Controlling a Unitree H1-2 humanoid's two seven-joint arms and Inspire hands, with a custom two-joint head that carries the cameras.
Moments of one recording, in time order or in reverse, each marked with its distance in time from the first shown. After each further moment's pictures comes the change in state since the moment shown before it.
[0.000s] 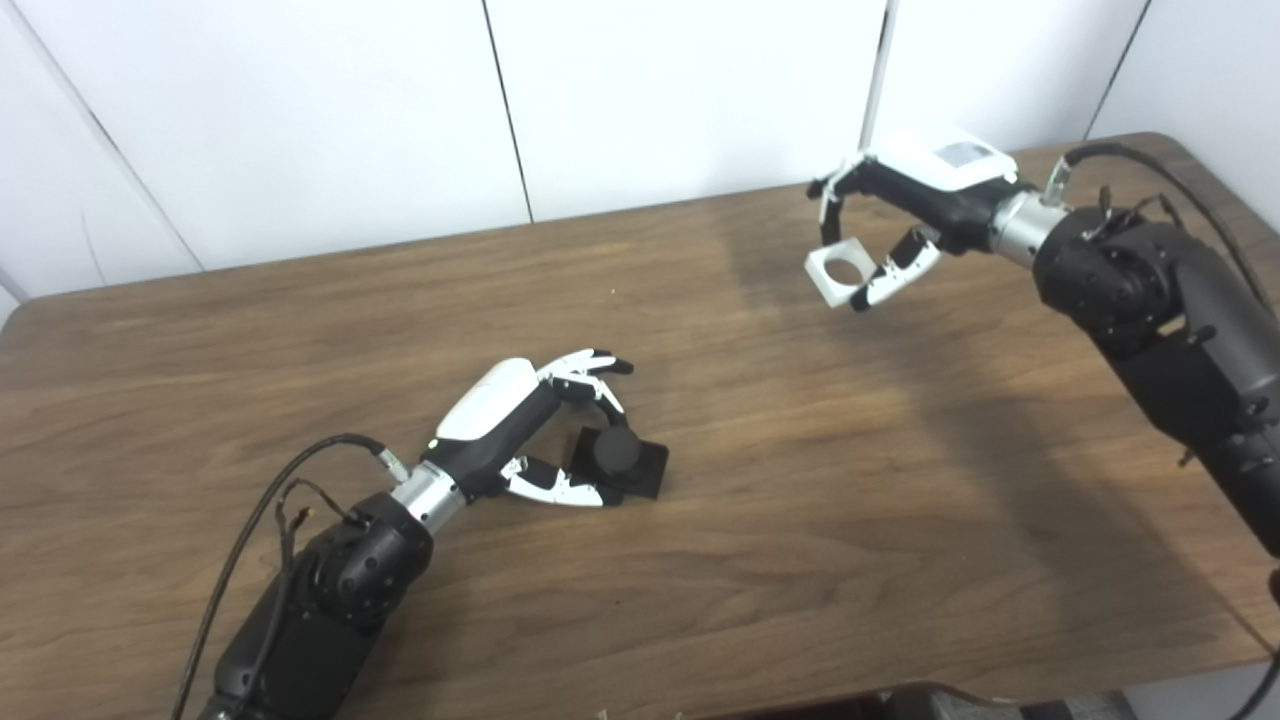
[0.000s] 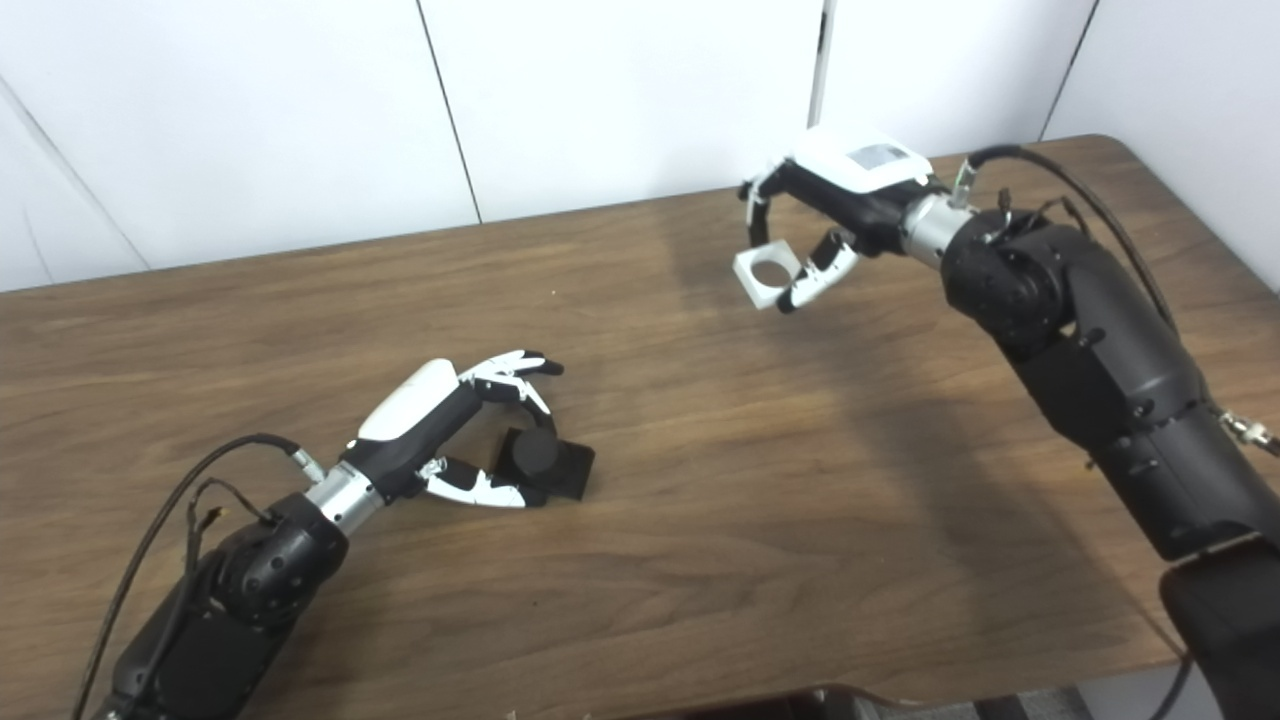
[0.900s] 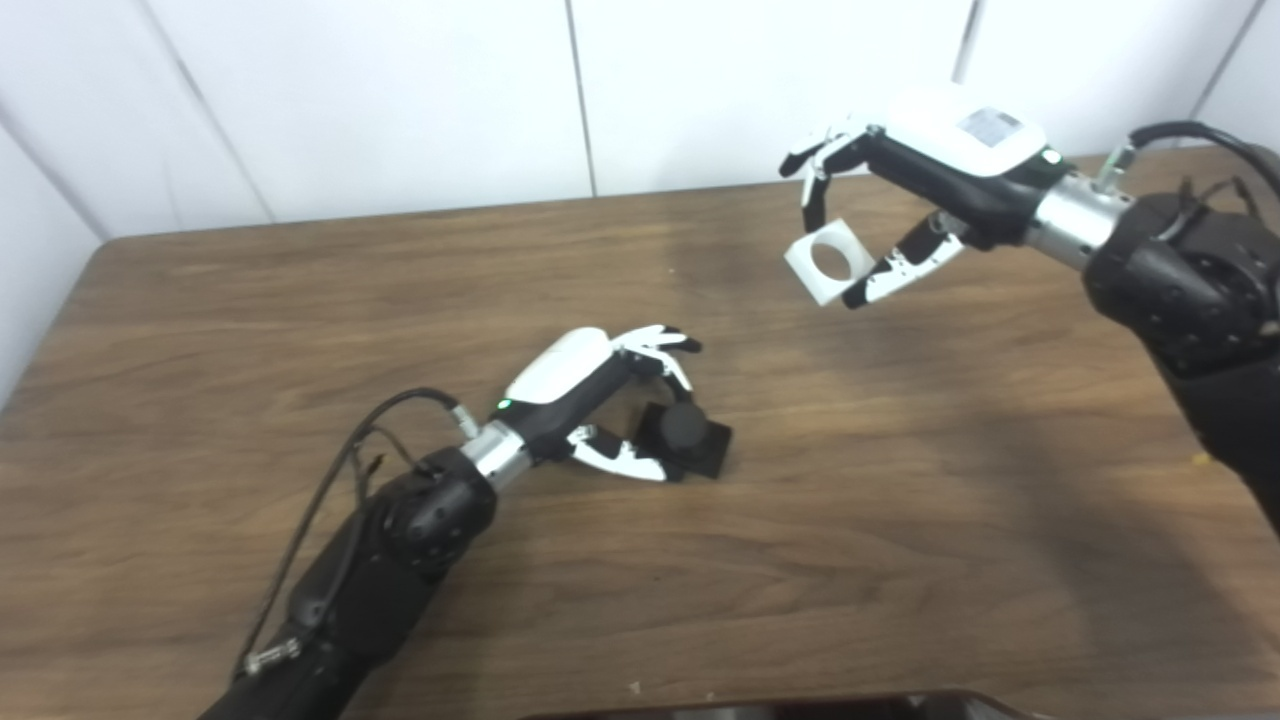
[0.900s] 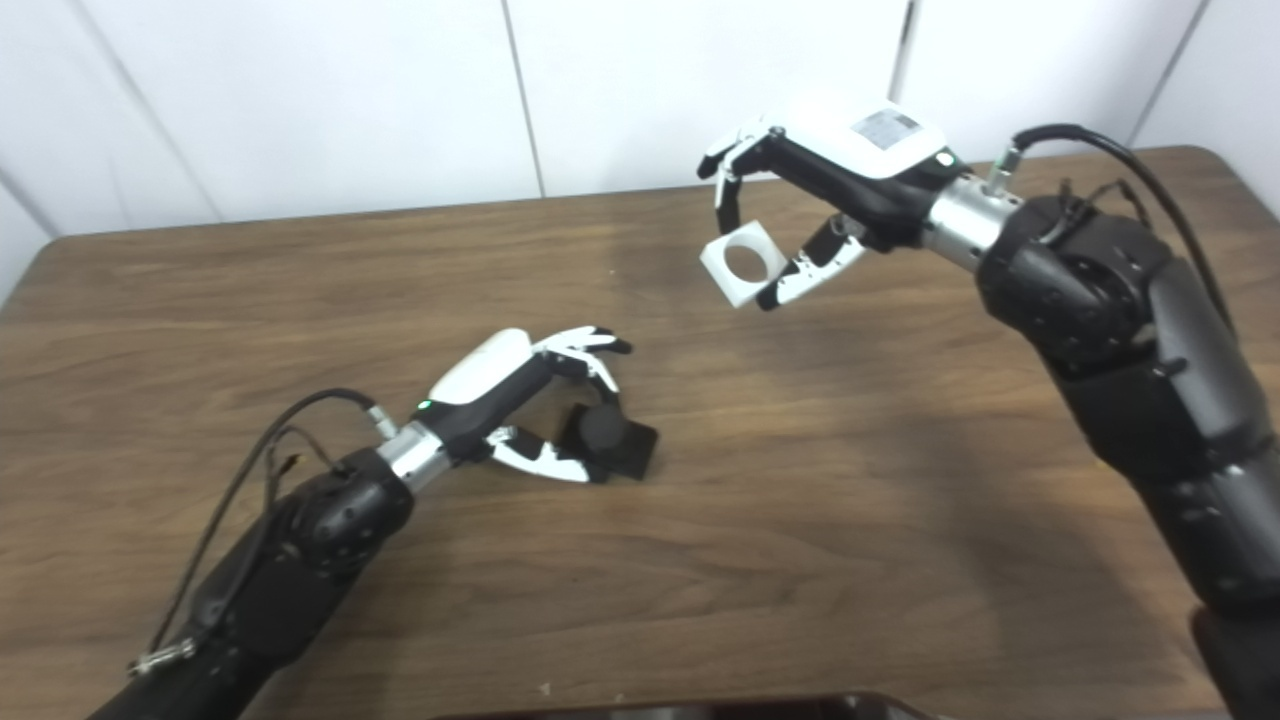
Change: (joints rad) left arm -0.013 -0.034 -0.014 0.002 0.020 0.033 0.001; right arm -0.012 0.059 -0.009 -0.188 0.104 -0.075 0.067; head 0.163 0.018
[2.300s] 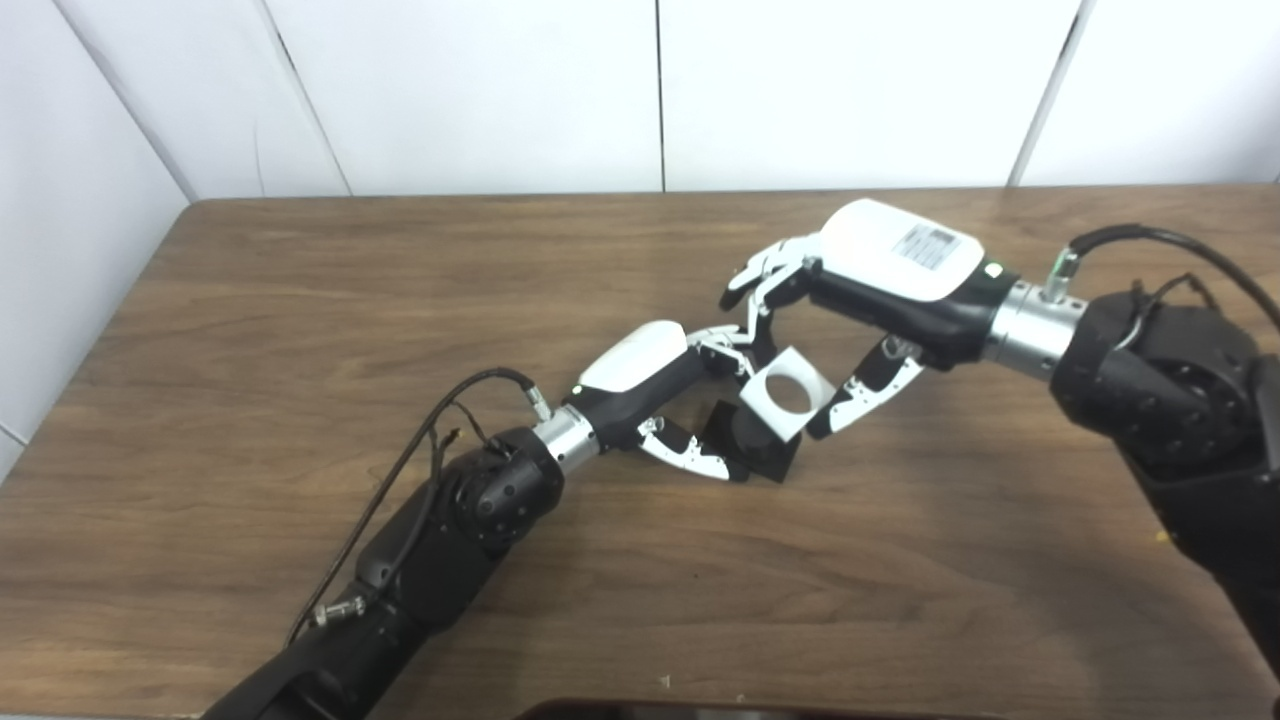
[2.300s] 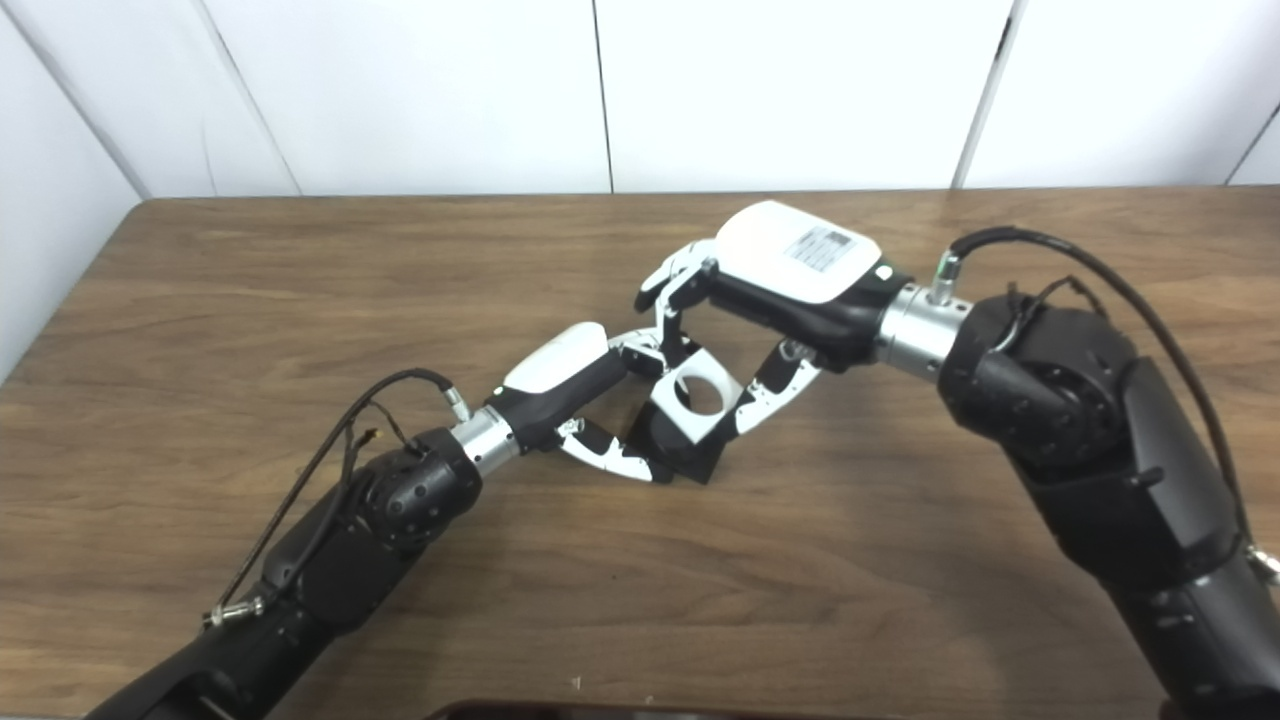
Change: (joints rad) left arm -0.006 -0.025 -0.007 0.009 0.015 0.013 0.007; right arm 0.036 0.138 0.124 -0.096 -0.014 0.007 0.170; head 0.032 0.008
